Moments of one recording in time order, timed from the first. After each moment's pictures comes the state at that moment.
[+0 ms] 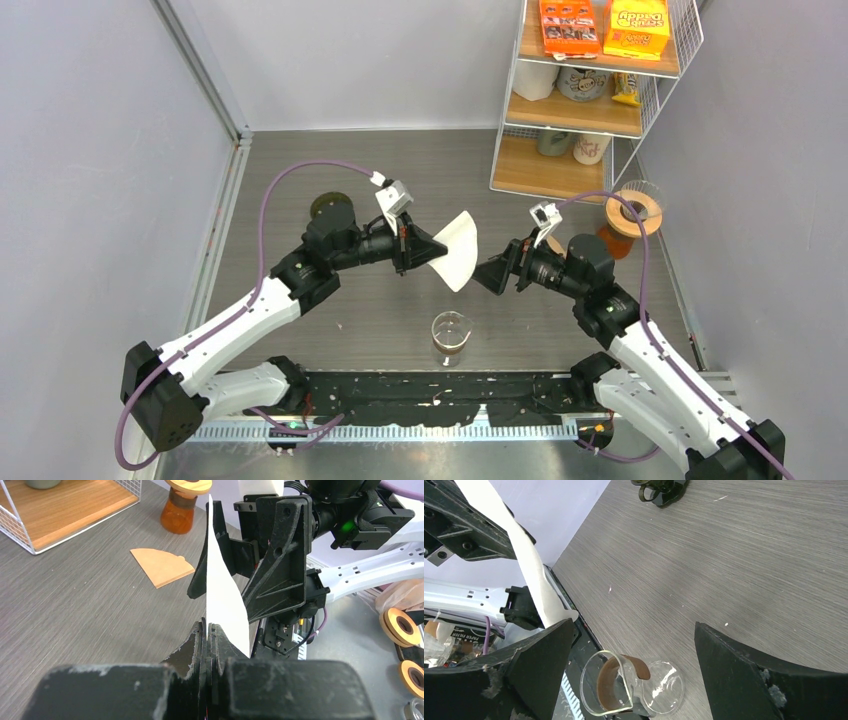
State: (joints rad) left arm -0.74 1.08 0.87 0.11 0.53 -0.28; right arm 0.46 0.72 0.53 -0.02 -0.51 0.55
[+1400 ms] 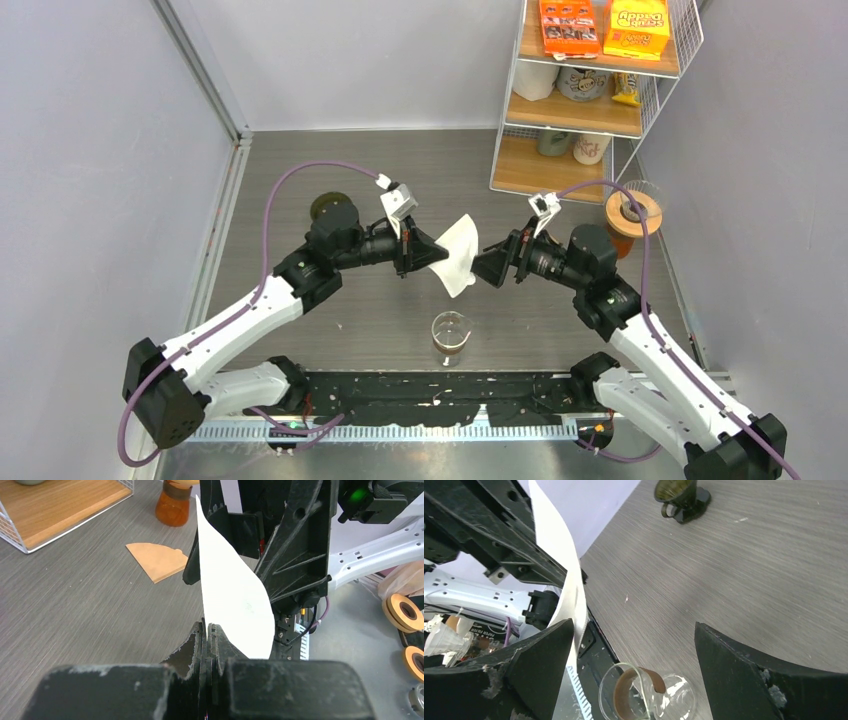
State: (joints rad) left arm -0.74 1.10 0.87 0.10 0.56 -0.24; right arm 0.46 0.76 0.61 -0.02 -0.56 0.56
